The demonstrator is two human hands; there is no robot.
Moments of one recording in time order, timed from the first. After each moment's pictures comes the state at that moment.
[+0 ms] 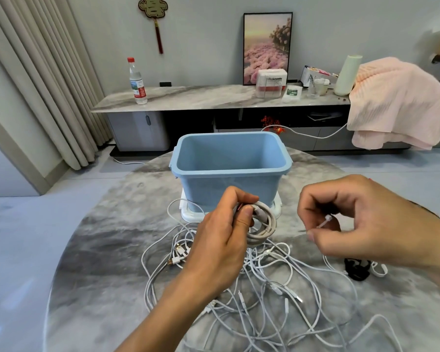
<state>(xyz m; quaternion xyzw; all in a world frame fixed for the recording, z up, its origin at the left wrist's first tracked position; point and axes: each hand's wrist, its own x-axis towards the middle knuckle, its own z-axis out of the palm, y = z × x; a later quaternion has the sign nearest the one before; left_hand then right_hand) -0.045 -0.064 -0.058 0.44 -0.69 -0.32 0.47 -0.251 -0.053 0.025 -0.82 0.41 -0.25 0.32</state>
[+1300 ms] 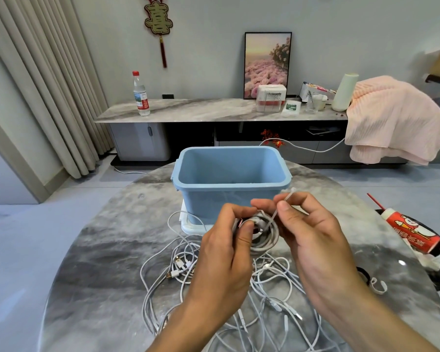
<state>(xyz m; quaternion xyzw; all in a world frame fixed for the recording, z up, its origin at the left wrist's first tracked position) -0.053 -0.054 -0.056 0.41 -0.66 -0.29 0.56 -0.179 -0.051 -0.019 -0.40 0.40 -0.63 0.53</state>
